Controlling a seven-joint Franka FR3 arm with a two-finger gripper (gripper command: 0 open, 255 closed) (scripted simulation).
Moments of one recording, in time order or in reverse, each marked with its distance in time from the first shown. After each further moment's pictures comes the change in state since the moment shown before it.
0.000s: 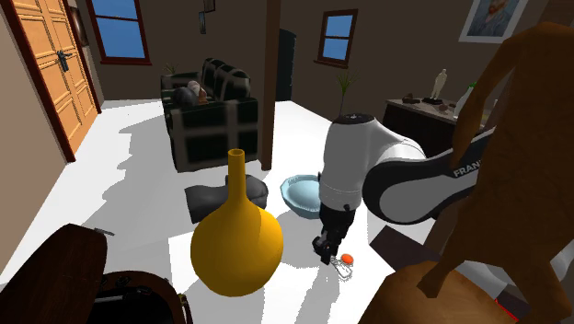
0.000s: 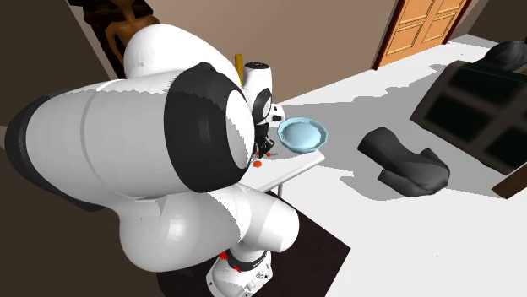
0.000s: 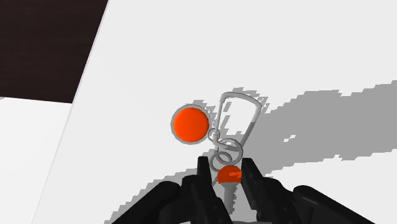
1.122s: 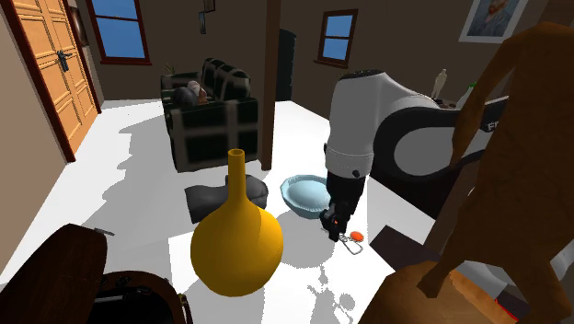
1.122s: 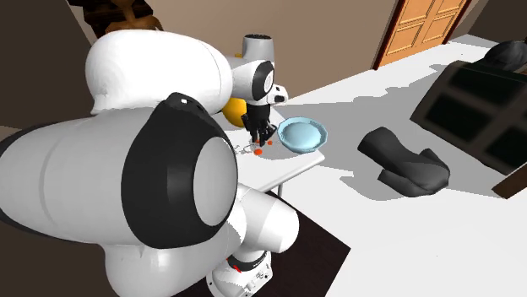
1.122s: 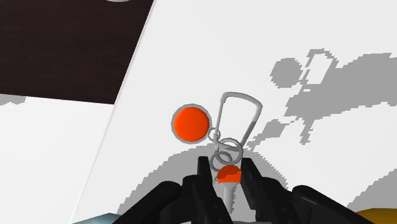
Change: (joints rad) arm -0.014 -0.129 -0.052 0.122 -0.045 -0.278 -0.001
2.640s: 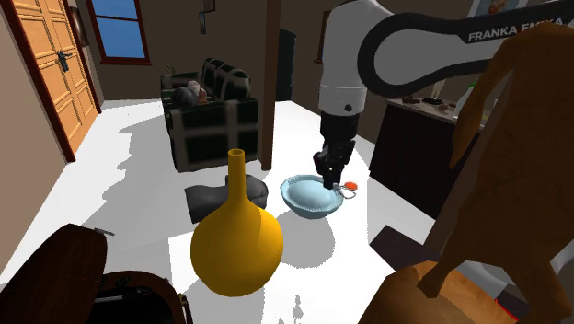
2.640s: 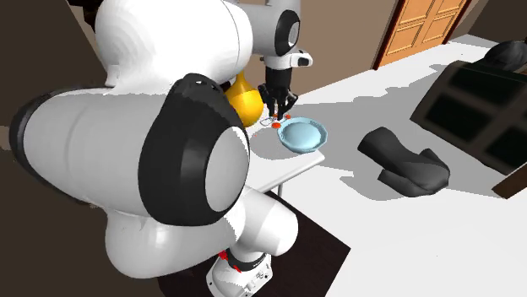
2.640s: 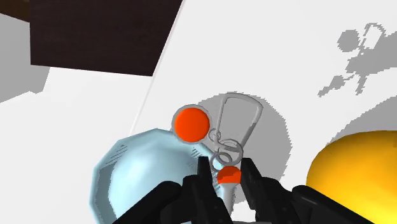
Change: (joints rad) arm -0.079 0.076 -0.111 0.293 -0.111 -0.223 -0.079
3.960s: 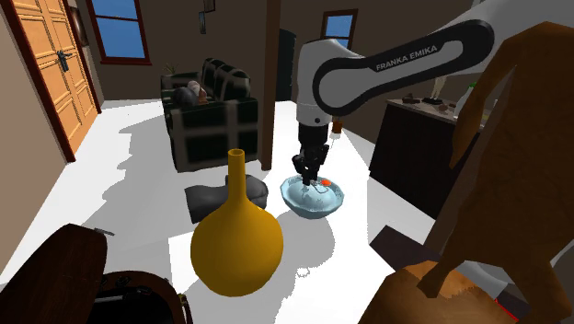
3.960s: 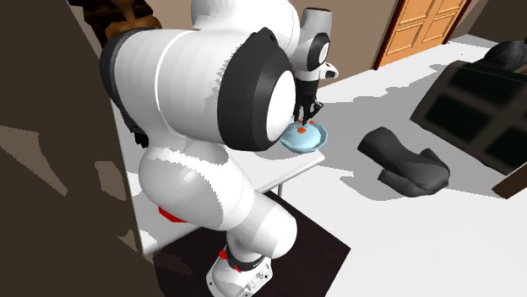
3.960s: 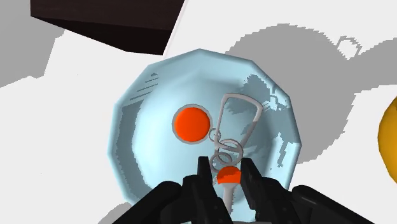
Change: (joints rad) arm -0.078 0.273 -0.068 0.063 -0.085 0.205 -0.099
